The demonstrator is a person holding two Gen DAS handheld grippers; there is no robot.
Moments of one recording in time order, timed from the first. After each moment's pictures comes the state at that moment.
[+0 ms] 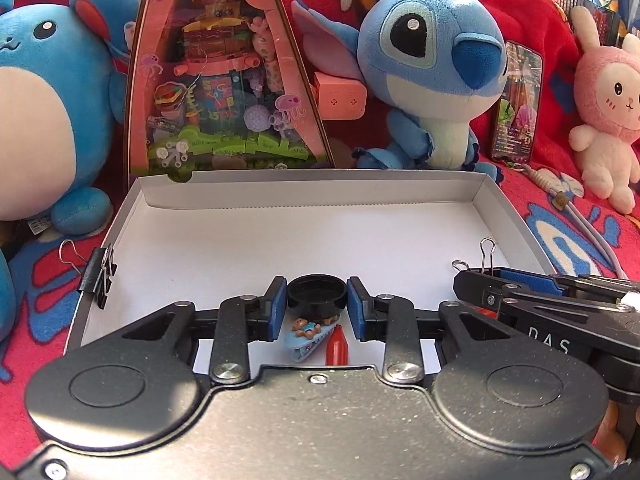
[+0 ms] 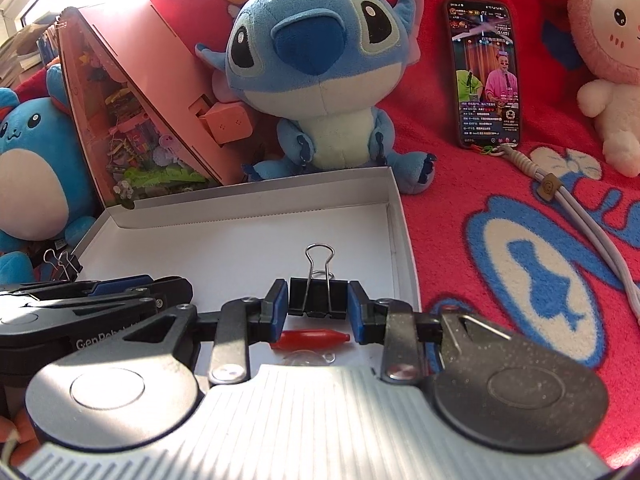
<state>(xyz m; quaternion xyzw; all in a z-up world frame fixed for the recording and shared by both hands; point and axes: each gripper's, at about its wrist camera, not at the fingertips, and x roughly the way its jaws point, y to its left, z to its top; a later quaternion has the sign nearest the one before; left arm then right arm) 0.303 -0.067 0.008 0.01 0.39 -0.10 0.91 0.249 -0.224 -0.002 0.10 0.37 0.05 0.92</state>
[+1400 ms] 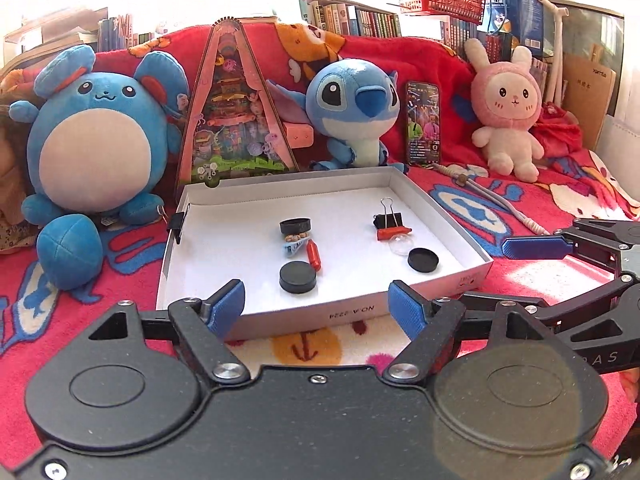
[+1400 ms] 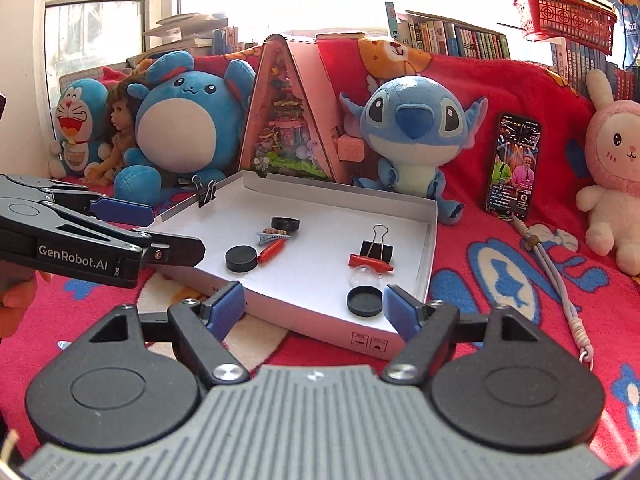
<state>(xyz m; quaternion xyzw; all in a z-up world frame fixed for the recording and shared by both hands) 0.110 -0.013 0.057 0.04 0.30 -0.16 0.94 0.074 -0.214 0.040 -0.04 0.26 0.18 0.95</state>
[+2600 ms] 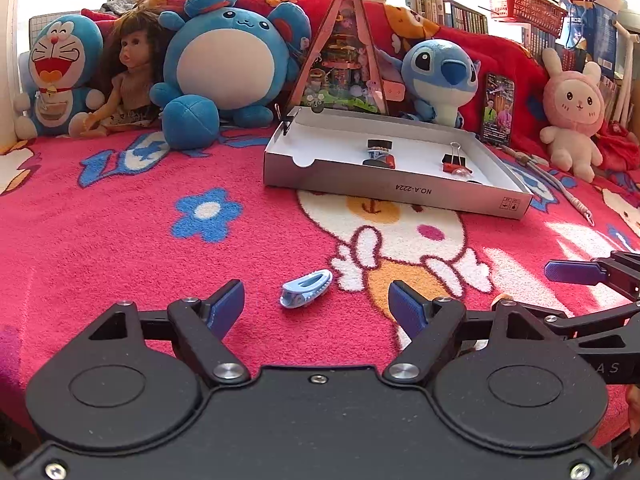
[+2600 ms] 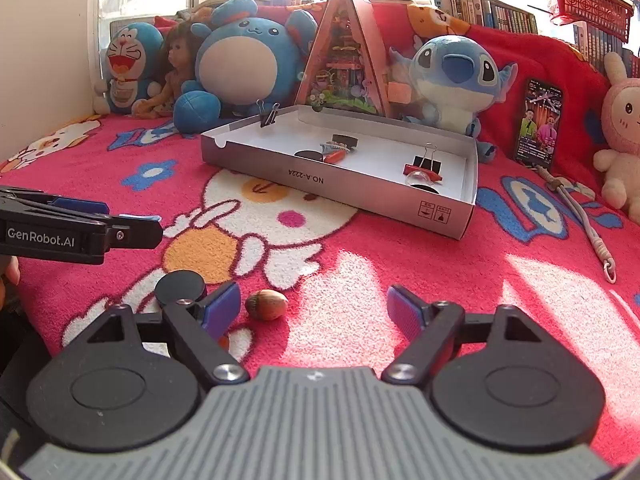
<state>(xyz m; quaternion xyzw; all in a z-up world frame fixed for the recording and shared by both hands) -0.008 0.022 0.005 -0.03 0.31 -0.01 0.95 -0.001 -0.196 -0.009 -0.06 0.29 0.20 0.93</state>
